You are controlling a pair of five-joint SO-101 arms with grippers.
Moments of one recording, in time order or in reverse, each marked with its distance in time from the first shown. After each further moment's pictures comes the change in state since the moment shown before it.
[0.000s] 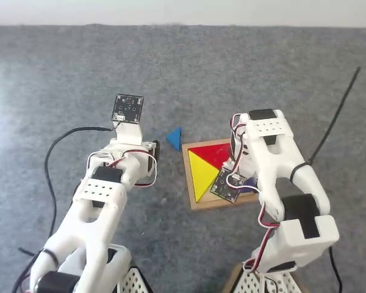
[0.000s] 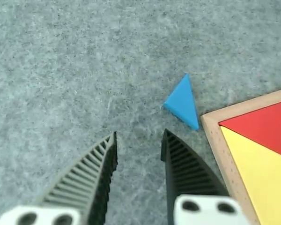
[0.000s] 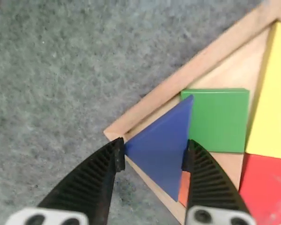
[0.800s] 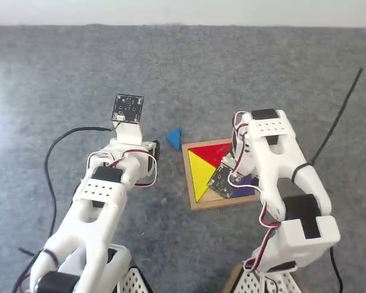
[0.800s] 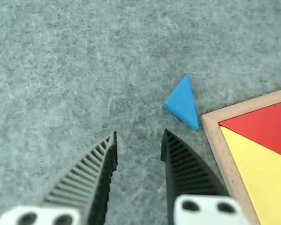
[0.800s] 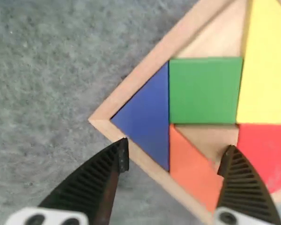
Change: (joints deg) left arm 0.0 0.0 0.0 0.0 0.0; right arm 1.4 -1.0 0.0 -5.4 -6.9
